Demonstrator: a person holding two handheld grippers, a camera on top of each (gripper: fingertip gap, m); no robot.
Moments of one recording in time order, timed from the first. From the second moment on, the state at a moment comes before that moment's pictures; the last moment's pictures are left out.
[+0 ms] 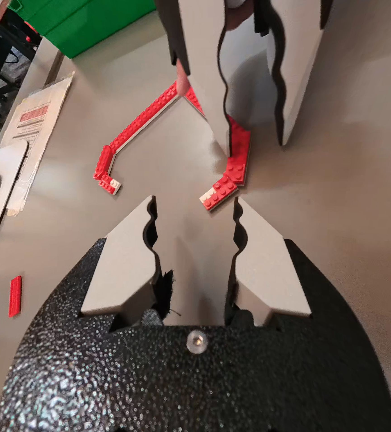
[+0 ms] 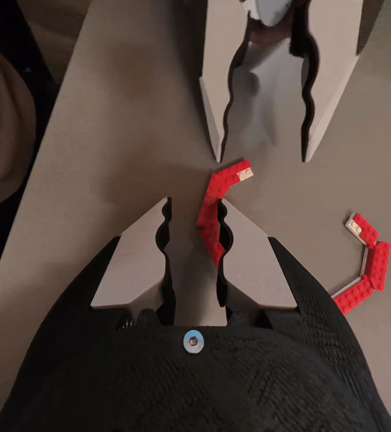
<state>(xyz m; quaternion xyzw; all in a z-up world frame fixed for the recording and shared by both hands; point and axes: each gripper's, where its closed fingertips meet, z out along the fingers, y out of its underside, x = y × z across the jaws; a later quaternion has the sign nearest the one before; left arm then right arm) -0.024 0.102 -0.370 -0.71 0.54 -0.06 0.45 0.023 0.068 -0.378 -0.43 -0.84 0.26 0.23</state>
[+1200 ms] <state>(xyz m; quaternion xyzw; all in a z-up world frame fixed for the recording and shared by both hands) -0.032 0.130 -0.364 -0.70 0.55 -0.04 0.46 0.027 0.081 -0.385 -0.49 -0.83 0.24 0.14</state>
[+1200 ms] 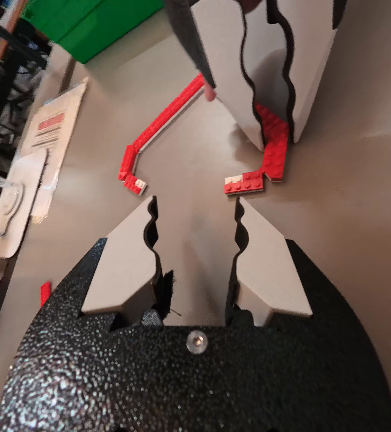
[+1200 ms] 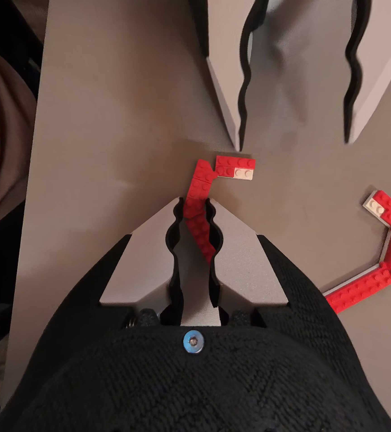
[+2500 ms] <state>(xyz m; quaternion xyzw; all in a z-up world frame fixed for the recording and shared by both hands) -0.167 0.249 -0.261 -0.62 0.08 0.09 0.78 0.067 0.376 -0.248 -0.49 -0.31 0.13 0.80</state>
